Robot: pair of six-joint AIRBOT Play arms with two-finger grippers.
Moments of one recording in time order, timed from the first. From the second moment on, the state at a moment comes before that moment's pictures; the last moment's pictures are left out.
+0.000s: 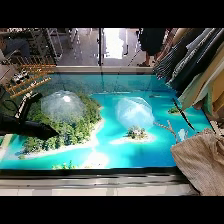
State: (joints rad) left arm 0.16 -1.04 1.12 1.01 -1.46 -1.03; right arm -1.39 -1.11 1.30 -1.00 1.50 1.41
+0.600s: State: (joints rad) left arm 0.35 -0.99 1.23 1.39 -1.24 -1.46; right arm -0.34 -1.11 1.23 -1.10 1.31 1.40
